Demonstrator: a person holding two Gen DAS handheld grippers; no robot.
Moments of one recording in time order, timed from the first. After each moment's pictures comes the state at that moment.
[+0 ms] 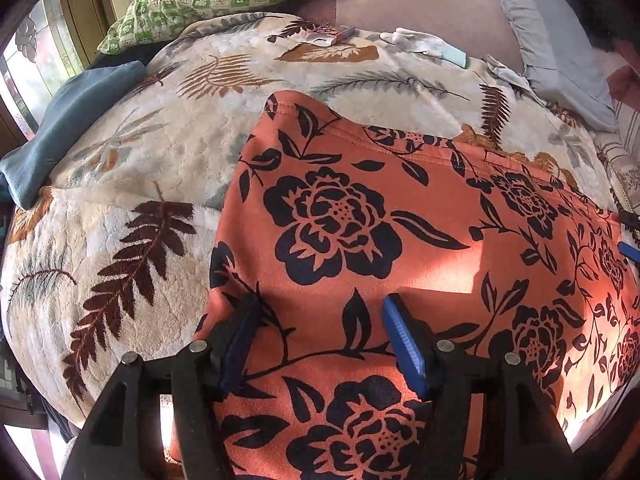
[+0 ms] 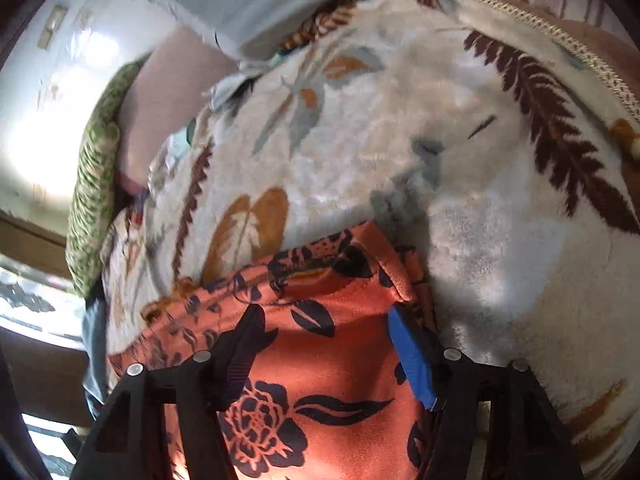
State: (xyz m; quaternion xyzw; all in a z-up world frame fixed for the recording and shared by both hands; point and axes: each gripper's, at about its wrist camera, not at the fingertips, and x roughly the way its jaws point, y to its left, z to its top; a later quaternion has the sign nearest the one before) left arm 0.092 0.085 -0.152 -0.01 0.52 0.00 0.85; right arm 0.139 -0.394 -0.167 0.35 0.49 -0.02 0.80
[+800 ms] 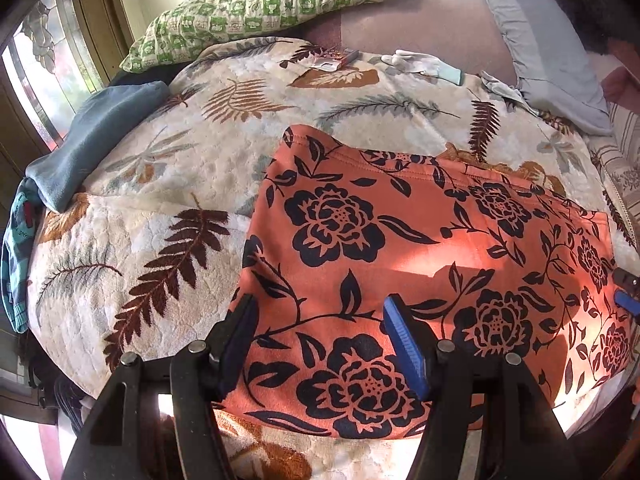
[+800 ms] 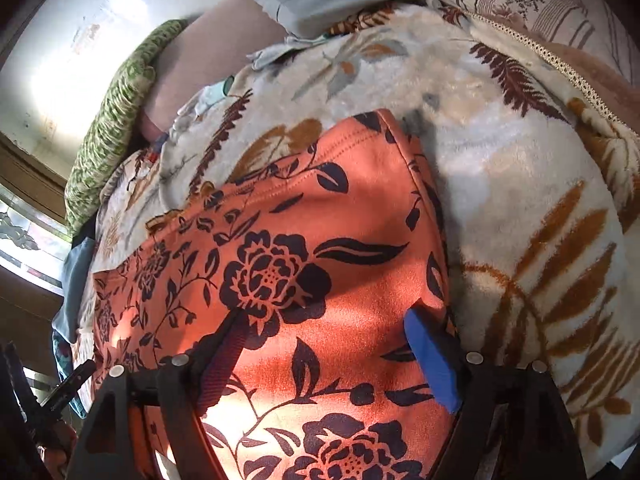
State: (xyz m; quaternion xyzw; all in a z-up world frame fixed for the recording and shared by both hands) left arm 0.057 0.079 -0.107 0.01 0.50 0.03 0.86; right arm 0.064 -0.343 -0.153 0.25 0.50 0.00 0.83
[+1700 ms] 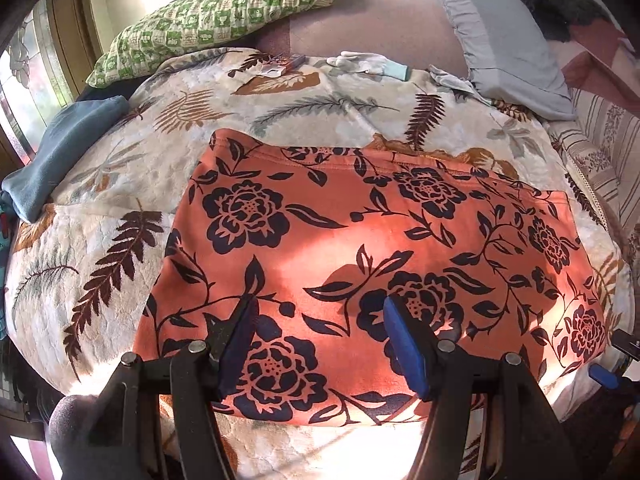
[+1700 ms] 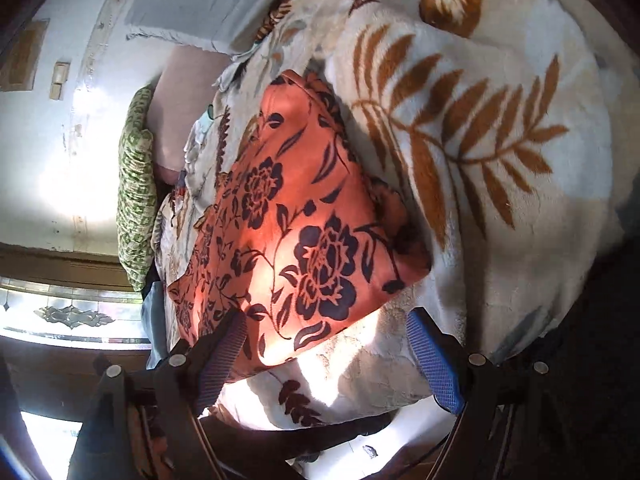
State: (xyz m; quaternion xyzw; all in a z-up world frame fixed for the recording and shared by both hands) left arm 0.038 0.028 -0.107 0.00 0.49 -0.03 0.87; right arm -0.065 -0.376 -0.162 0.47 0.49 0.00 0.74
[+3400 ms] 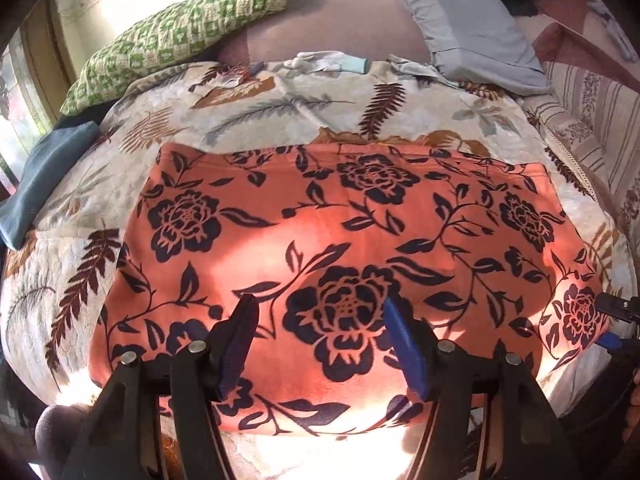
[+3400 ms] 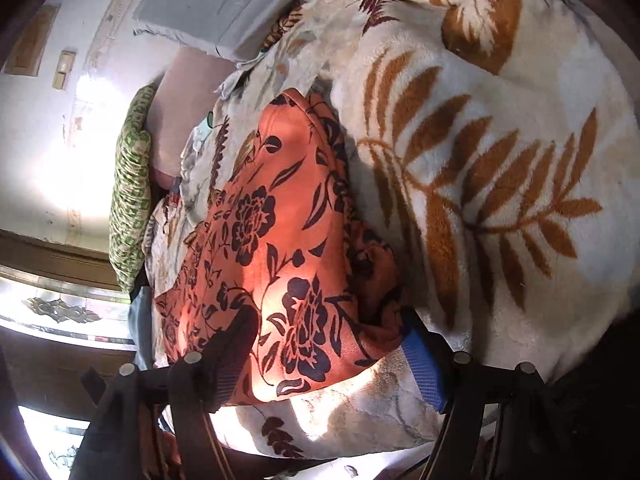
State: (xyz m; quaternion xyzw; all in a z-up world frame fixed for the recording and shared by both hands) left arm 0.036 -0.026 -0.120 0.05 0.47 -0.07 0.88; right arm -0.032 -0.391 -0.171 0.44 0.49 0.00 0.76
